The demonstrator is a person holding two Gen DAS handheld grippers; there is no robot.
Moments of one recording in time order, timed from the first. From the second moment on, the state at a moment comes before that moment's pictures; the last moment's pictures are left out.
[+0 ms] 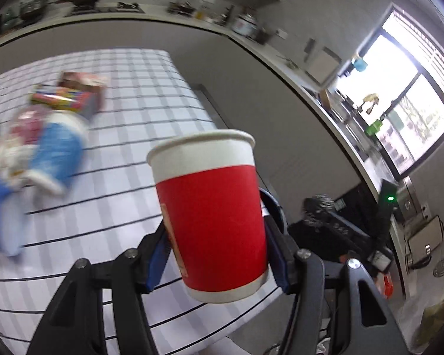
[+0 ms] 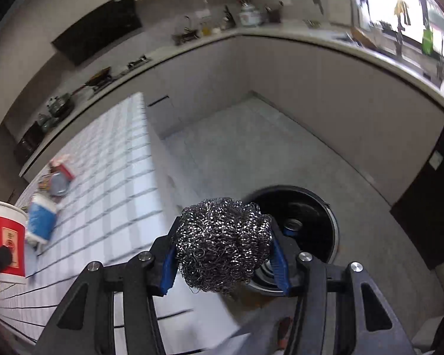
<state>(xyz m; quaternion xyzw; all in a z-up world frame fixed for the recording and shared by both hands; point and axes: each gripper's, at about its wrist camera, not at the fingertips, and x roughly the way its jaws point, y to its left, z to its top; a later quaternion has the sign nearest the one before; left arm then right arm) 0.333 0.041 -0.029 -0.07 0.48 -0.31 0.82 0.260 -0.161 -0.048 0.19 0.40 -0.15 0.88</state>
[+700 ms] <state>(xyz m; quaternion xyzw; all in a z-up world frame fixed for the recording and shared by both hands) 0.343 -0.176 -0.119 0.00 0.61 -0.23 0.76 0.296 -0.322 -0.160 0.22 0.51 -0.08 0.83</state>
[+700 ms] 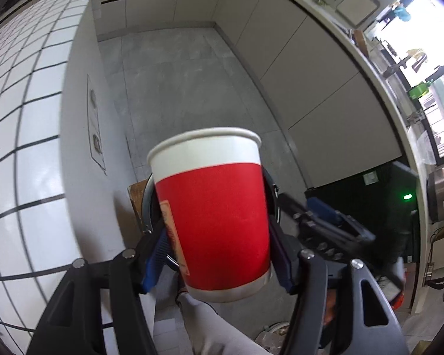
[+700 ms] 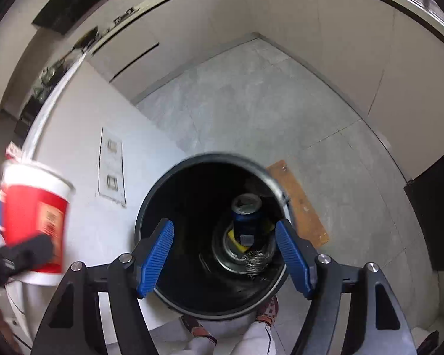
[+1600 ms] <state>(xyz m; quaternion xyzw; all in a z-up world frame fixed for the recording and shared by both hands) 0.330 -0.026 -0.024 -0.06 0.54 -0.16 0.82 0.309 -0.228 -0.054 0.20 0.42 -0.01 0.88</state>
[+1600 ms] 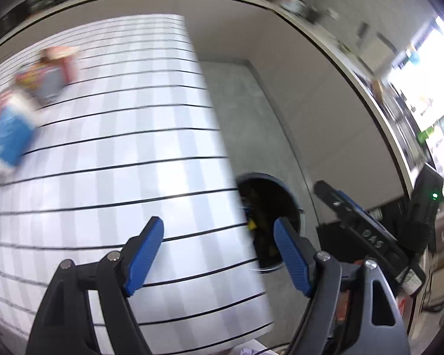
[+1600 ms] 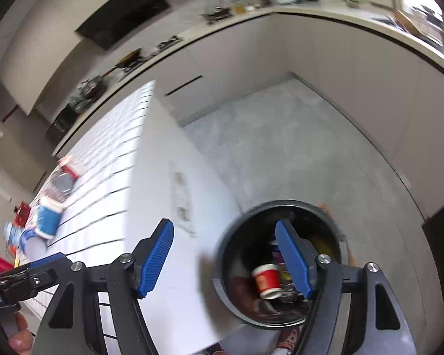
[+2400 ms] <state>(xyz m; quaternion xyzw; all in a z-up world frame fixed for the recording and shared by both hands) 0.319 0.309 -0.027 -0.14 0.47 0.03 0.87 0.360 0.097 -0.027 0.11 0.43 0.11 0.89</state>
